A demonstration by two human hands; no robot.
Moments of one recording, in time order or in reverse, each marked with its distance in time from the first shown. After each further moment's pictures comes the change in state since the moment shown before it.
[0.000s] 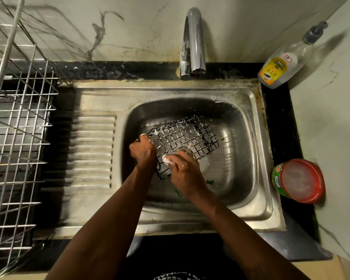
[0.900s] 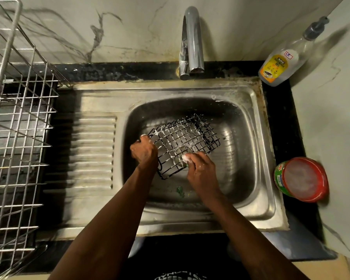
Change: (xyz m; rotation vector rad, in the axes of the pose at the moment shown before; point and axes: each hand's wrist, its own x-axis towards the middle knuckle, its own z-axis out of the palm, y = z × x) left_hand 0.002 -0.002 0.002 -0.005 0.020 0.039; right_hand -0.012 0.035 -0.009 -0.119 0.153 0.164
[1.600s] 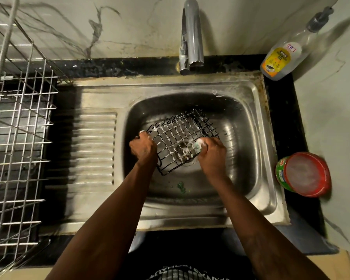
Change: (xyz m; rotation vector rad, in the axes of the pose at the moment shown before) left_hand -0.001 0.001 -0.004 -0.035 0.028 0.000; right_hand 0.035 0.024 -0.009 -0.026 0.059 0.270
